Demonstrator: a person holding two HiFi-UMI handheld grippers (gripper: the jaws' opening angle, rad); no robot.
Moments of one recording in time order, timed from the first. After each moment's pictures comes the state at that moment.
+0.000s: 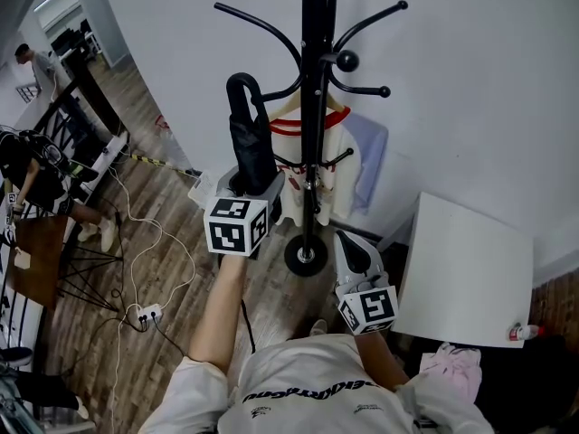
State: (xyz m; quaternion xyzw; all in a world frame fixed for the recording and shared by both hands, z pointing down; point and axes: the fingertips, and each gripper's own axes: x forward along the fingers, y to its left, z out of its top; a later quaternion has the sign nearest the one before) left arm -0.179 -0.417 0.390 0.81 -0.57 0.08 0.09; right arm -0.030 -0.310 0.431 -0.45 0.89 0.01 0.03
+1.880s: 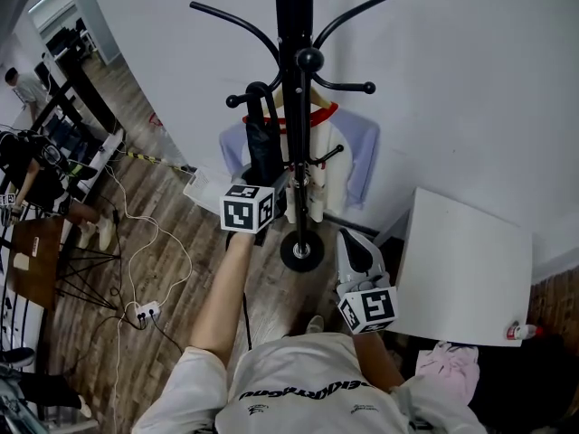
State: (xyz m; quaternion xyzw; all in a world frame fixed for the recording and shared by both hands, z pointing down) left arm -0.141 -0.480 0.466 0.82 -0.54 0.10 0.15; right arm 0.008 -0.329 0.440 -0.48 0.88 -0.01 0.04
